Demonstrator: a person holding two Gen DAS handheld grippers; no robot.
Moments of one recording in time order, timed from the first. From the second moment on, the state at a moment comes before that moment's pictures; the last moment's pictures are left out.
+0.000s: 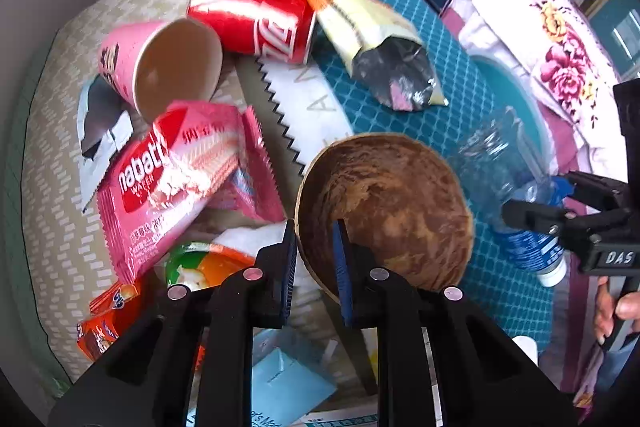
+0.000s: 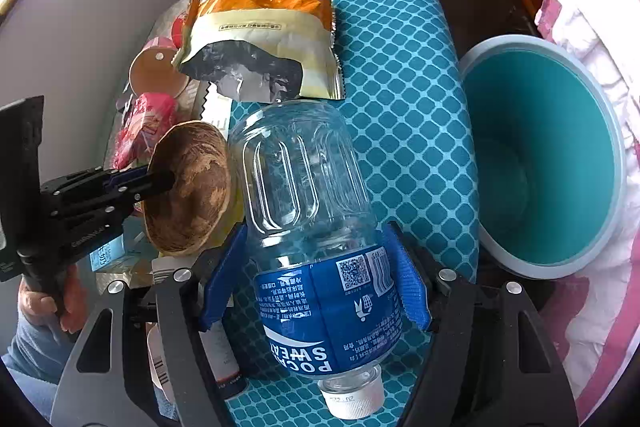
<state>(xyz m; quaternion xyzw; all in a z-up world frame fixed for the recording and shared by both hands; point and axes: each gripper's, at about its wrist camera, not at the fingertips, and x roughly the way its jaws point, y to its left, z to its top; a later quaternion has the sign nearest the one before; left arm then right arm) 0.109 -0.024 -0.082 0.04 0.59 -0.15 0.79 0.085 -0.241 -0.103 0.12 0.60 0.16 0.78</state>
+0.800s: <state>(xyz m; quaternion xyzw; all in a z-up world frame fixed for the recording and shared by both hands) 0.098 -0.047 -0.040 0.04 0.54 -0.12 0.83 0.086 -0.284 -0.087 0.19 0.55 0.16 0.80</state>
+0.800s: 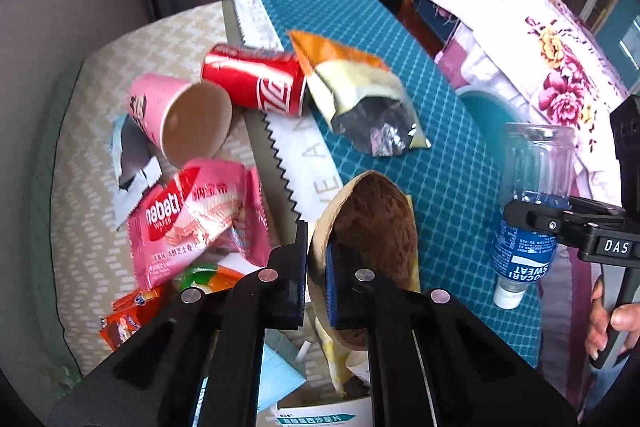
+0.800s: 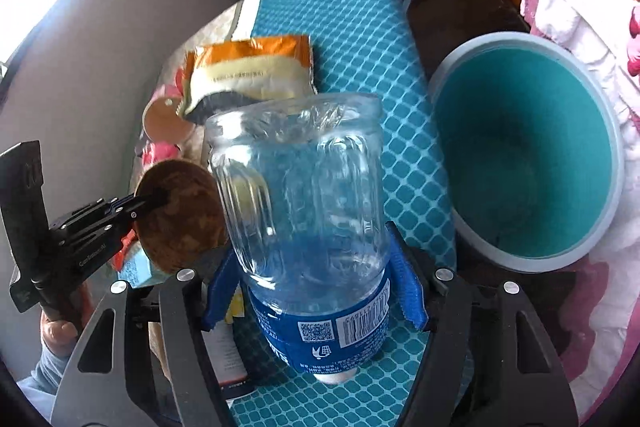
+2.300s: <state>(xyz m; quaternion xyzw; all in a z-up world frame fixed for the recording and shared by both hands) 0.154 -0.293 -0.082 0.17 0.53 -0.25 0.79 0.093 -0.472 -0.111 0.26 0.49 -0.05 0.83</state>
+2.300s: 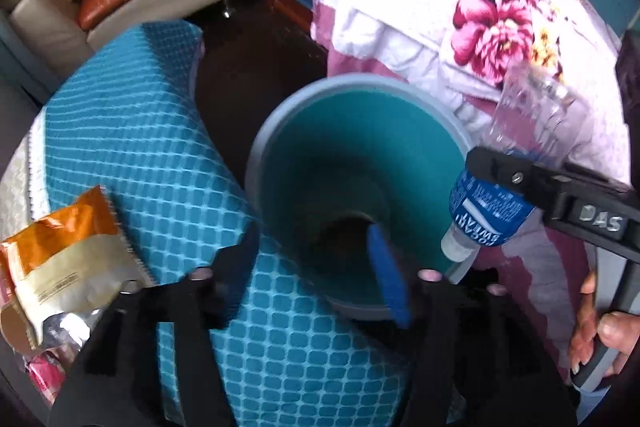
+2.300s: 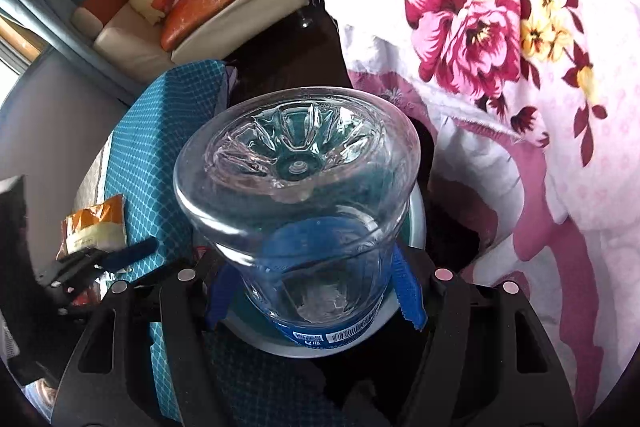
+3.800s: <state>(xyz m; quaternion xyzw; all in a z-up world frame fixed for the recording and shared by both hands) 0.053 -0.050 -0.032 0.04 0.53 -0.19 0.83 0.039 -0.286 -0.062 0.14 0.57 0.07 0.81</state>
